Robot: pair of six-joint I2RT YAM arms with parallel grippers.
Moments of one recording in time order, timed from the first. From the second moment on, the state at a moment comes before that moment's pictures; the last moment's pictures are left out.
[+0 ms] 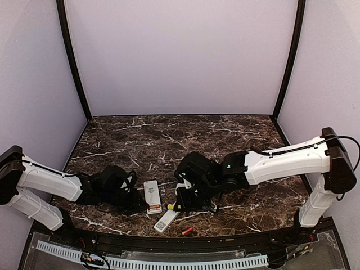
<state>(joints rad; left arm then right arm) -0.88 1.34 0.39 0.09 0.27 -1.08 1.27 1.69 1.19 -0.50 -0.15 0.93</state>
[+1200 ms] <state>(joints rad) -0.88 1.35 0.39 0.09 0.27 -1.08 1.31 1.75 1.30 -0.61 0.00 0.81</state>
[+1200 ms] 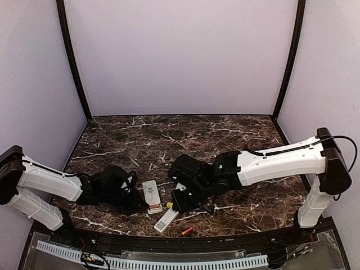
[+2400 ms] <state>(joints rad) -0.90 1.36 0.39 0.12 0.30 -1.06 1.29 1.74 1.25 -0.55 -0.09 0.89</state>
